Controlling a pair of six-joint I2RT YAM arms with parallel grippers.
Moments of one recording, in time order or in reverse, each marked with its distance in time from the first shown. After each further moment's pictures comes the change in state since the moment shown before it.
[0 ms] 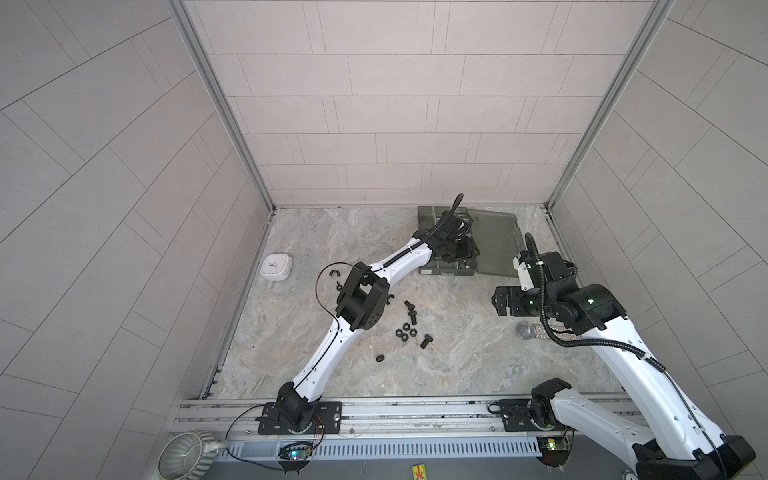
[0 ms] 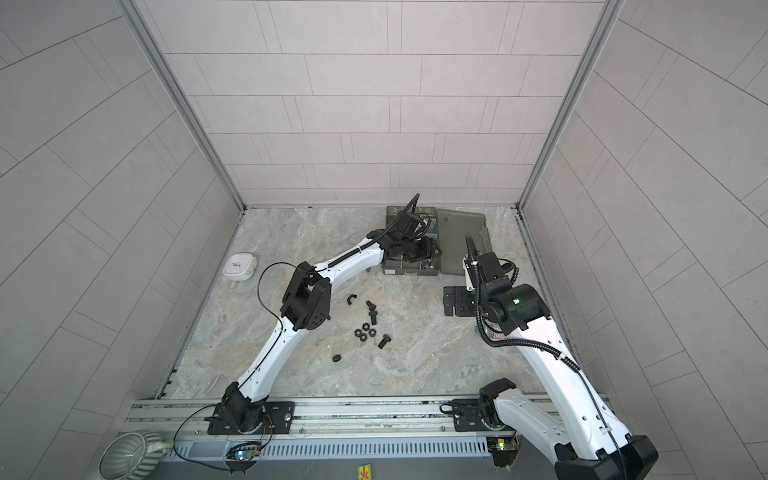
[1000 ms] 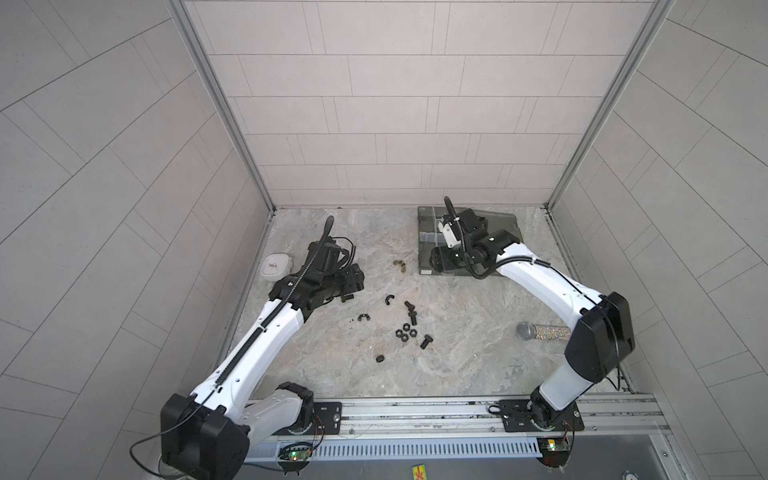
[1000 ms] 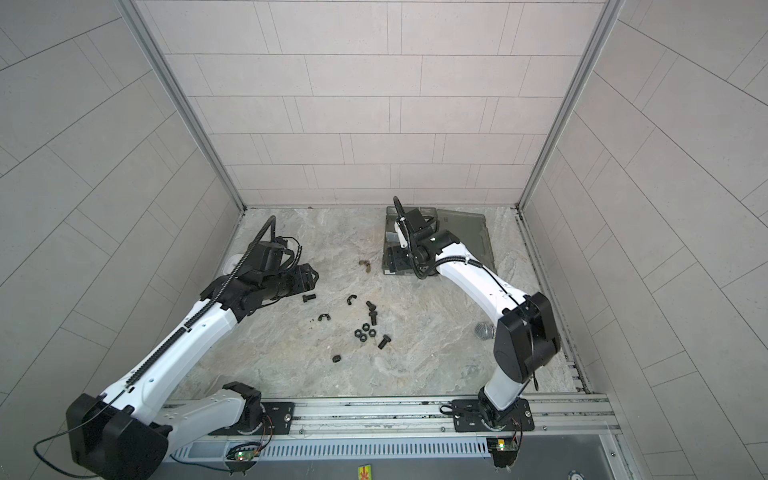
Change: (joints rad) left arm 0.419 -1.391 -1.296 -0.221 -0.299 0.169; right arm 0.201 0.756 0.439 0.360 -0.095 -0.042
